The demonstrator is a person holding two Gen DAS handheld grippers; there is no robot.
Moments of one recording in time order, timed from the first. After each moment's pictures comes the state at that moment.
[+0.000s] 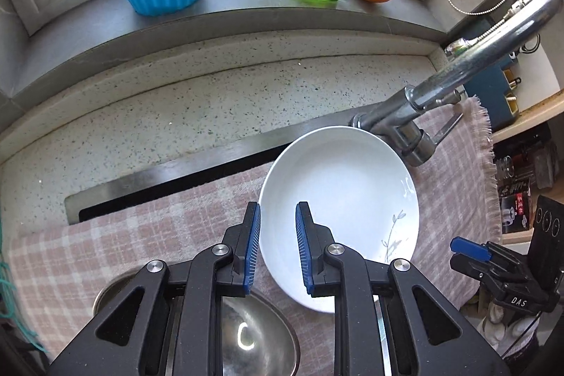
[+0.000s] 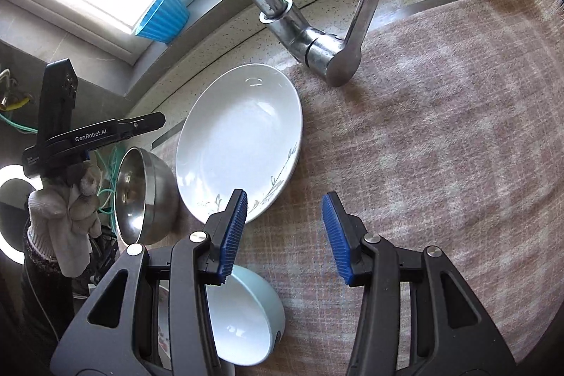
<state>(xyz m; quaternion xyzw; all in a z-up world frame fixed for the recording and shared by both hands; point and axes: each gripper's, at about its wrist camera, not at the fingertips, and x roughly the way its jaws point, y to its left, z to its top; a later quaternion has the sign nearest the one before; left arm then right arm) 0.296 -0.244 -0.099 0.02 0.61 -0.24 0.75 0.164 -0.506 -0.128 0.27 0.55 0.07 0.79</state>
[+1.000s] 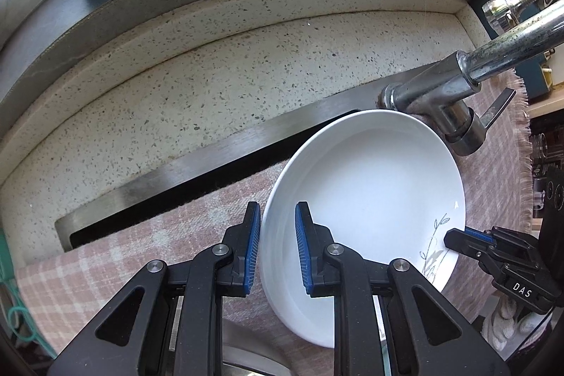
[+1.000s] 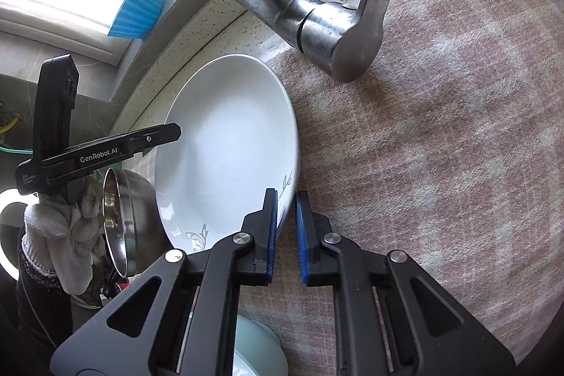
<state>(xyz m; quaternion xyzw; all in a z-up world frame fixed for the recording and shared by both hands) 0.316 -0.286 -0.146 0.10 0.65 -0.22 0.72 0.214 -0.493 -0.179 0.31 0.58 0.09 0.75</state>
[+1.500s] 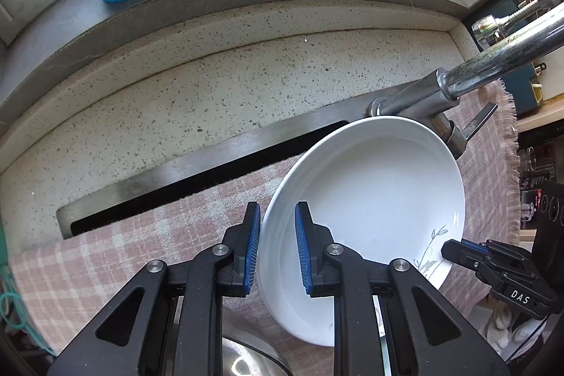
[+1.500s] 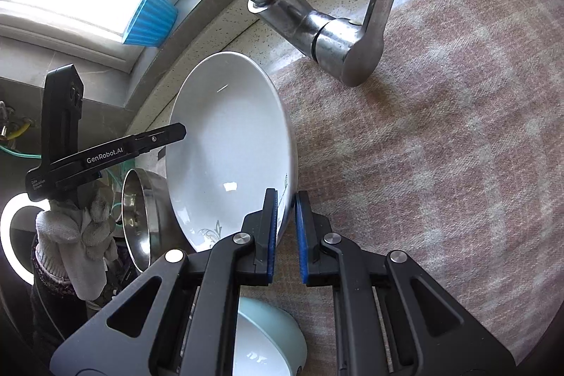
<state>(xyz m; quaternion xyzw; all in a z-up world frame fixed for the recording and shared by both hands) 0.308 -0.275 -0.123 0.06 0.64 -0.22 0.73 0.198 -0.500 -0.153 0.32 0.57 0.09 0.75</state>
